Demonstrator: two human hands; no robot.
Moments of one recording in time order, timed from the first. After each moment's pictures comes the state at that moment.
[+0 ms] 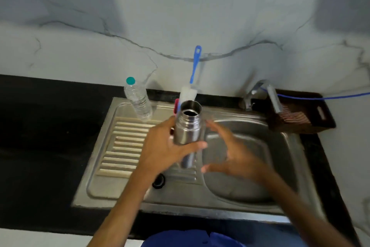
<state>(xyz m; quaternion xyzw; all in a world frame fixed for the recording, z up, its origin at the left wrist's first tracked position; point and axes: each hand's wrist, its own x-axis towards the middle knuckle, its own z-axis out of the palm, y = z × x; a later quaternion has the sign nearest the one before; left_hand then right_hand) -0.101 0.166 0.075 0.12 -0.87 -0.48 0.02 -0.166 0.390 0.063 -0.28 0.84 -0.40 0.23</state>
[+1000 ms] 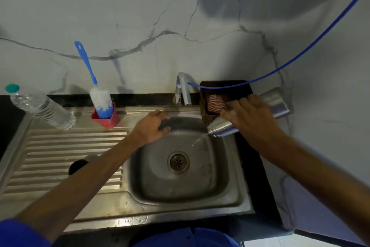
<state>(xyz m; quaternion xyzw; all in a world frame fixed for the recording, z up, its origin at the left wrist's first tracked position) -0.282 0.356 -0.056 -0.09 -0.97 -0.19 -0.10 -0.276 0.676 0.090 -0.29 0.90 0.31 -0.03</state>
